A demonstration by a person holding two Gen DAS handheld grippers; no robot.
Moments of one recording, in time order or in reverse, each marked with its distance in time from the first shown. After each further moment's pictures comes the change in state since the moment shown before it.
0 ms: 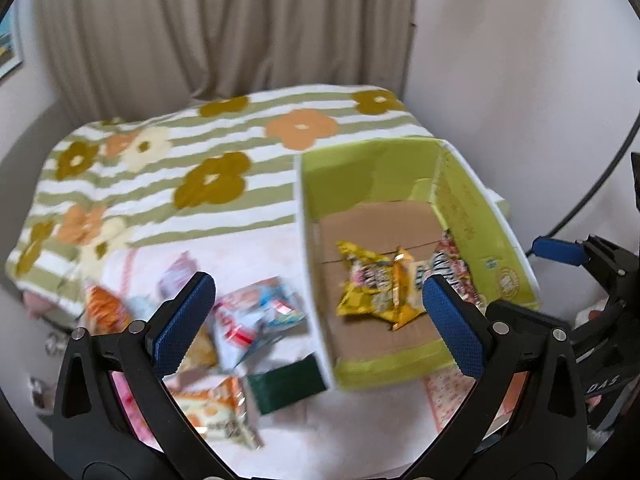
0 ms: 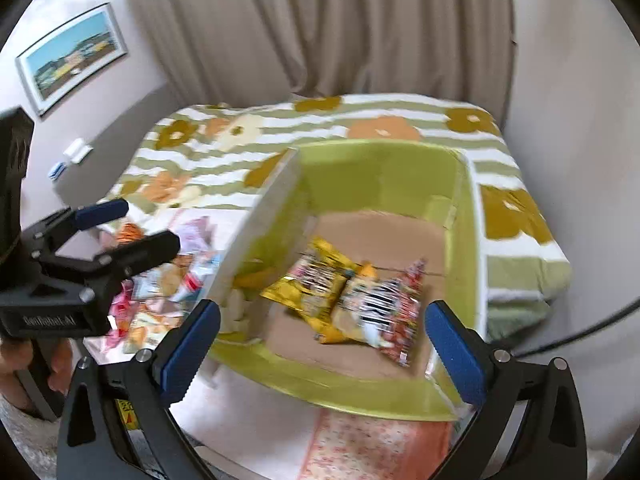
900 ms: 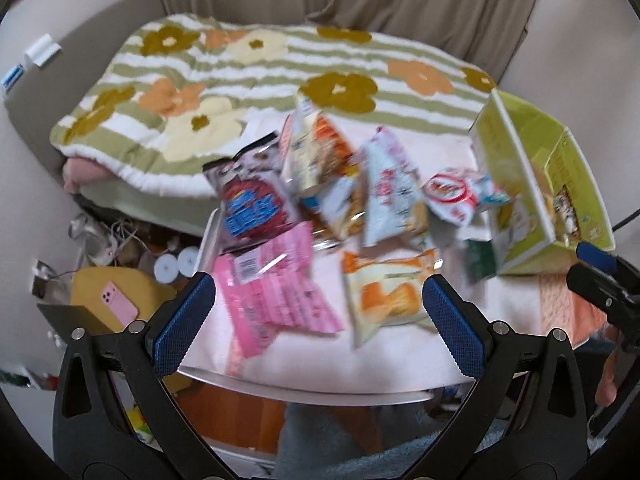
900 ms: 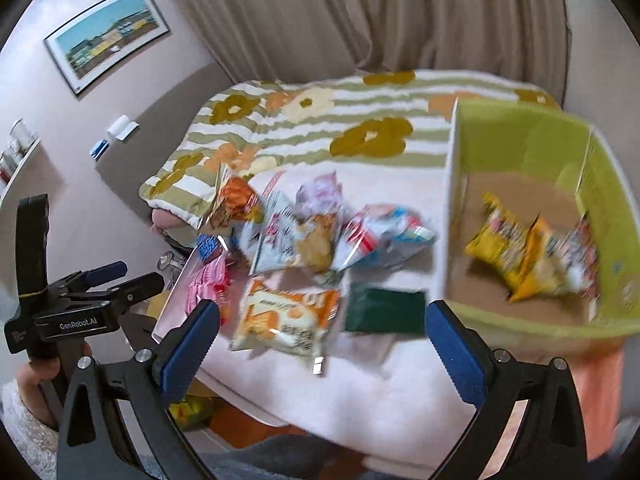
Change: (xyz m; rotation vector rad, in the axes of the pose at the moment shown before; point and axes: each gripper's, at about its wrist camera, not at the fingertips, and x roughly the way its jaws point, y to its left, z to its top) left arm -0.031 0.256 -0.147 -0.279 0.194 0.095; right arm 0.070 0.181 -0.043 0.069 0.095 0.110
